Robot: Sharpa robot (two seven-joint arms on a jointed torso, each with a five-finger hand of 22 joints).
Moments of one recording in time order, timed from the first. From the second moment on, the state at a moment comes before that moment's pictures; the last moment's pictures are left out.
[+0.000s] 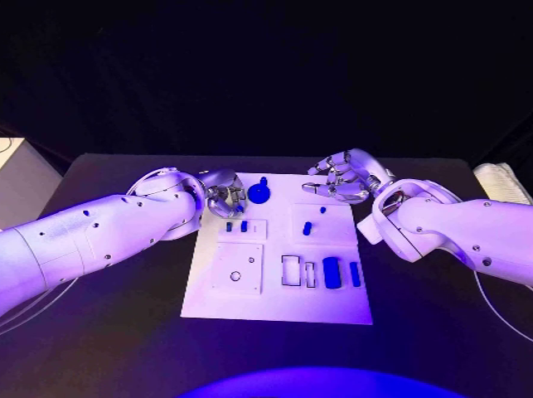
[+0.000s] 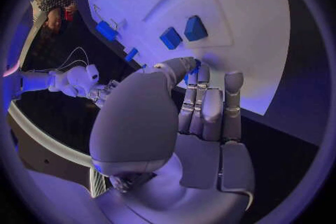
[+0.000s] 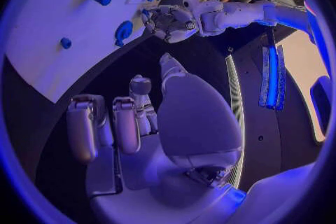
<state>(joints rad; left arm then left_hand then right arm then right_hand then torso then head) 1.21 -0.55 -0.07 1.18 -1.32 -0.09 -0.09 1.47 -0.21 0.58 0.09 0.28 0.96 0.14 0.38 0.39 1.01 0.08 0.56 0.15 1.29 0.02 1.46 1.00 0.17 0.96 0.13 1.21 0.90 1.24 -0.92 -0.15 1.66 -0.86 -0.63 -0.04 1.36 -0.15 0.06 0.29 0.23 0.86 0.16 0.26 0.25 1.15 0.07 1.01 1.02 1.47 0.00 1.51 1.31 0.01 1.46 0.11 1.48 1.31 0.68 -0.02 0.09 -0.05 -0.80</state>
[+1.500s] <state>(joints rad) 1.21 -0.58 -0.07 1.18 -1.32 -0.11 -0.11 1.43 -0.25 0.57 0.09 0.28 0.82 0.16 0.24 0.35 0.99 0.10 0.48 0.16 1.27 0.04 1.46 0.94 0.17 0.94 0.14 1.18 0.86 1.24 -0.92 -0.15 1.64 -0.87 -0.62 -0.05 1.41 -0.15 0.09 0.28 0.23 0.85 0.16 0.27 0.25 1.02 0.09 0.76 0.79 1.47 0.00 1.48 1.31 0.03 1.46 0.11 1.42 1.31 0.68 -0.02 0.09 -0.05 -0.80</state>
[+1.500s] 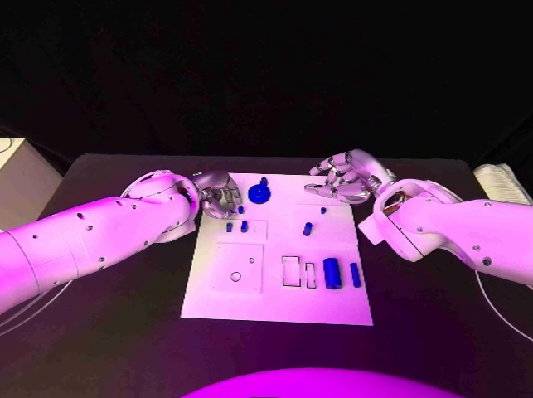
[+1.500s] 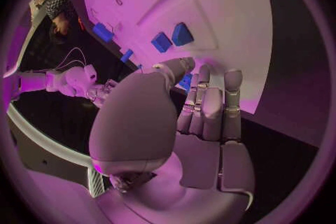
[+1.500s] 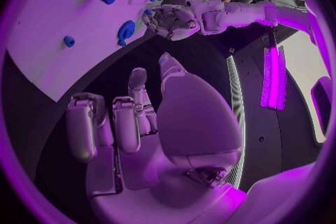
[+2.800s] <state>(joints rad) 1.20 -0.91 -0.01 1.47 -0.36 -0.15 0.25 1.39 -0.25 0.51 0.13 0.28 0.91 0.17 0.29 0.36 0.99 0.11 0.46 0.16 0.94 0.05 1.17 0.45 0.17 0.81 0.16 0.93 0.65 1.21 -0.84 -0.15 1.47 -1.66 -0.35 -0.23 1.47 -0.29 0.50 0.21 0.11 0.99 0.13 0.28 0.24 1.10 0.08 0.14 0.17 1.46 0.00 1.42 1.31 0.05 1.46 0.10 1.31 1.31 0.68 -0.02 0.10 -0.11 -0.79</state>
